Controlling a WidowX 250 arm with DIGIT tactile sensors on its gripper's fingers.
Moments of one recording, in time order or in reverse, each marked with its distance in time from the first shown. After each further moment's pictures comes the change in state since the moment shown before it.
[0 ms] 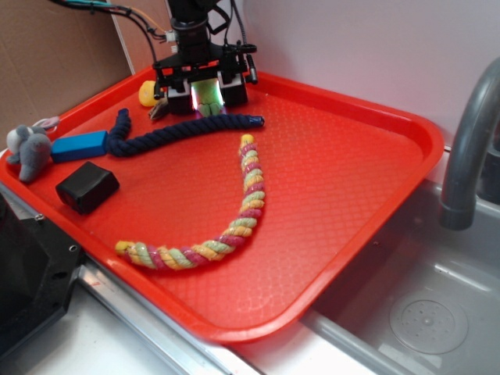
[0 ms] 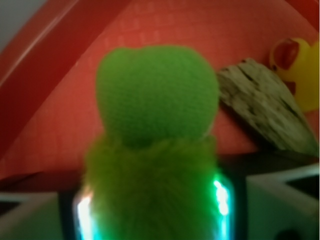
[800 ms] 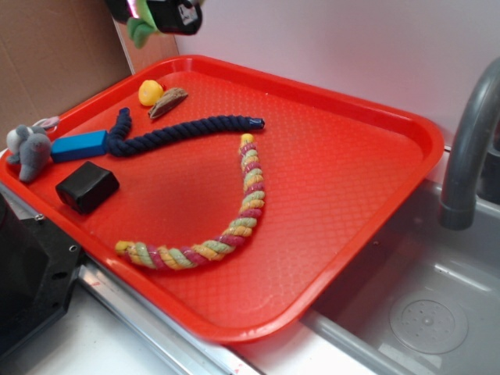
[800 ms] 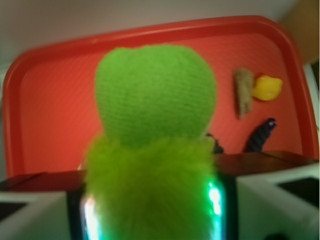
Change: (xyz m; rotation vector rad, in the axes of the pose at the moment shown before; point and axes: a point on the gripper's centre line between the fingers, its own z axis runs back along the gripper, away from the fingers) arm -0.113 0.005 0.163 -0.134 0.018 -0.850
